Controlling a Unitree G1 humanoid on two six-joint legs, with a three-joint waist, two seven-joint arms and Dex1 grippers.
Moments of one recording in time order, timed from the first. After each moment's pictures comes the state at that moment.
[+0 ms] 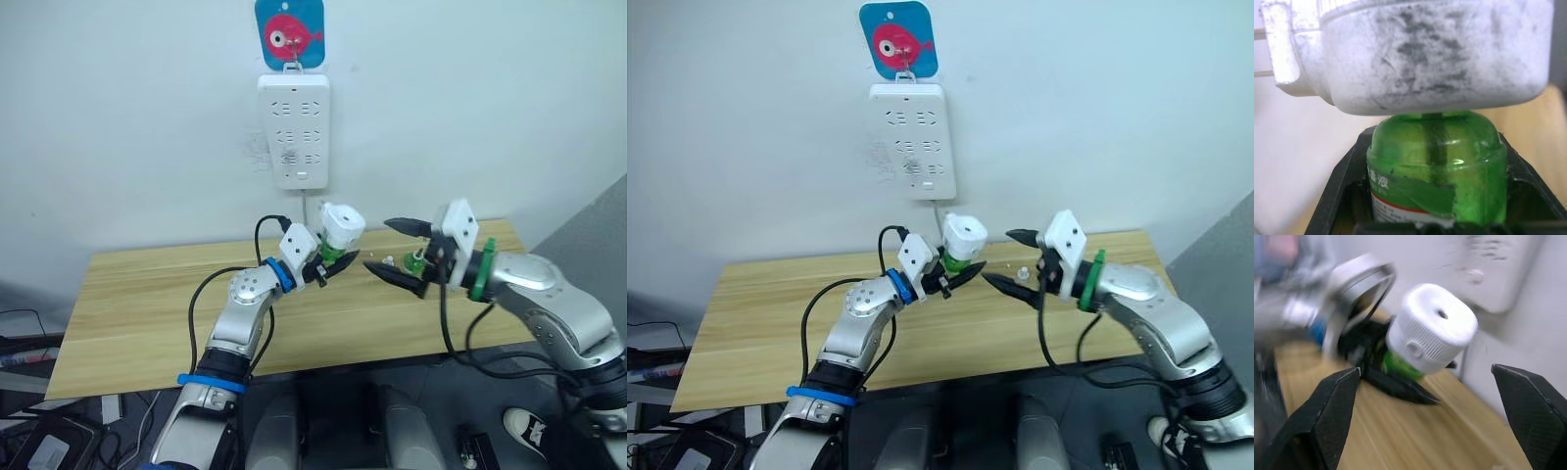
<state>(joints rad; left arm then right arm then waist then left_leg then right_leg) -0.45 0.15 -0.10 0.26 -0.08 -0.14 -0.70 -0.41 -0.62 0.17 -0.38 0.74 0.57 0.45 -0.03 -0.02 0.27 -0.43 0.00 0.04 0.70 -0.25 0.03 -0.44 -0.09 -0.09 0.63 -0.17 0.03</state>
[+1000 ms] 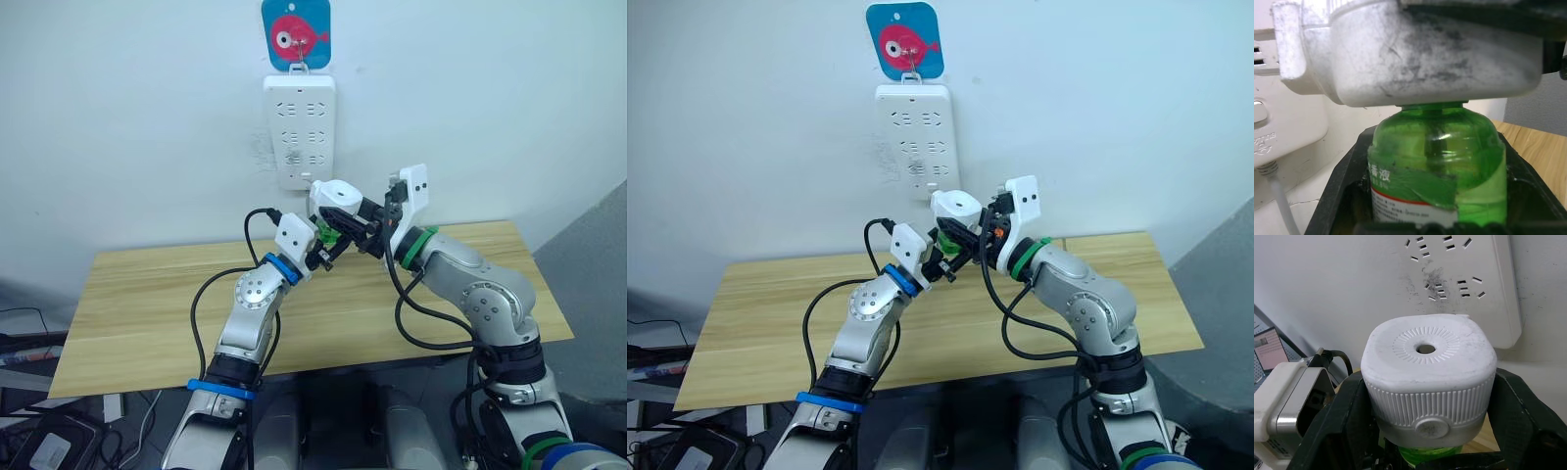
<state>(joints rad) -0.44 0.11 -0.10 0.19 -0.12 -0.14 -0.58 -0.57 -0.20 0.07 -0.31 0.75 0.83 0.20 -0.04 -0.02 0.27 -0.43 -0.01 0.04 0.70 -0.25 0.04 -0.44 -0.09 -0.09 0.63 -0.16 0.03</state>
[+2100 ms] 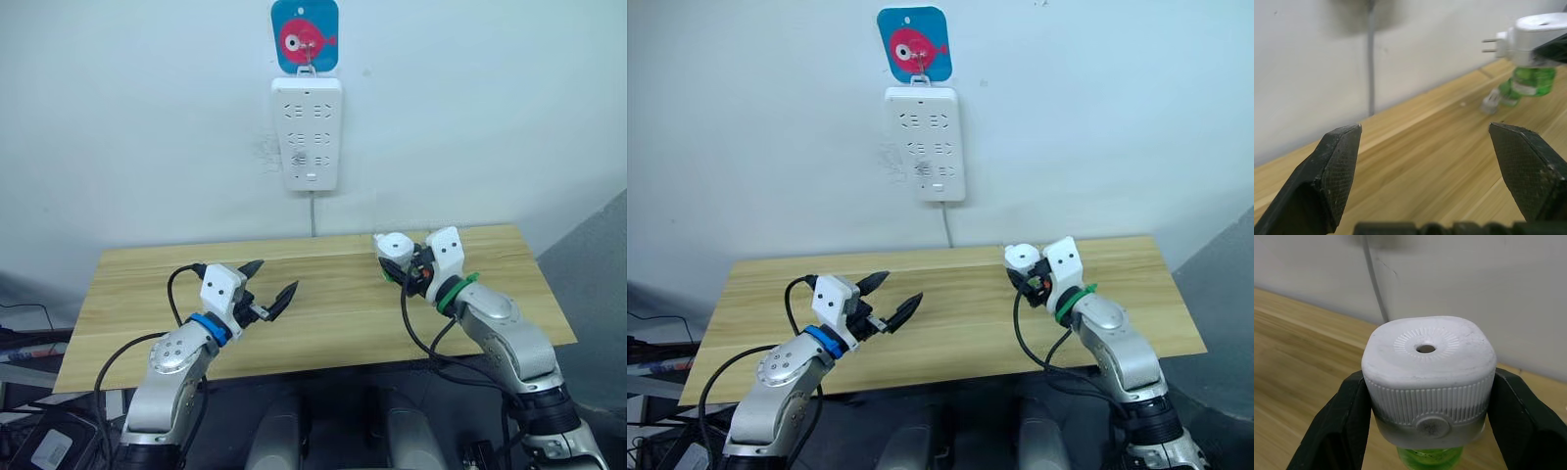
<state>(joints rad) 0.01 0.39 0.08 -0.20 -0.27 0.23 -0.58 -0.23 -0.38 0.07 -0.23 0.31 0.55 0.37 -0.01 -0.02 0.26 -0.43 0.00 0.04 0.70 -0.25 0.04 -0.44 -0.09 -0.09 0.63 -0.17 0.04</state>
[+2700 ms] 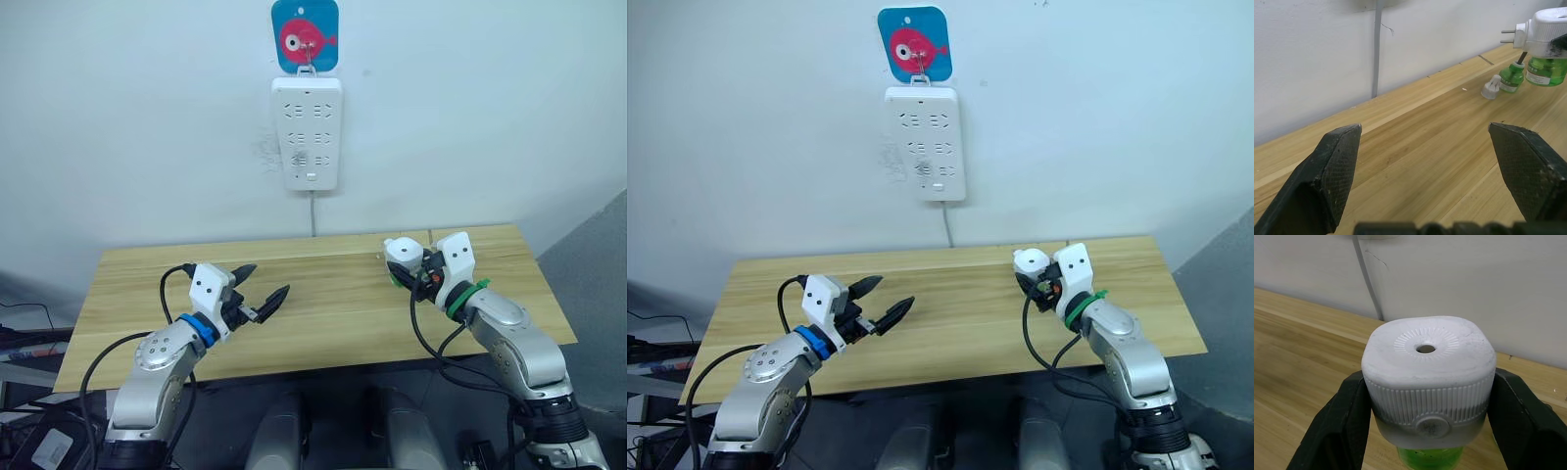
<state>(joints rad) 0.00 0.42 0.10 -0.19 -0.34 0.26 -0.65 -0.21 -0.37 0.04 -0.25 0.30 0.56 0.40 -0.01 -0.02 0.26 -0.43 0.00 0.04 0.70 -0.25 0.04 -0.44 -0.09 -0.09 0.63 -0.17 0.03</state>
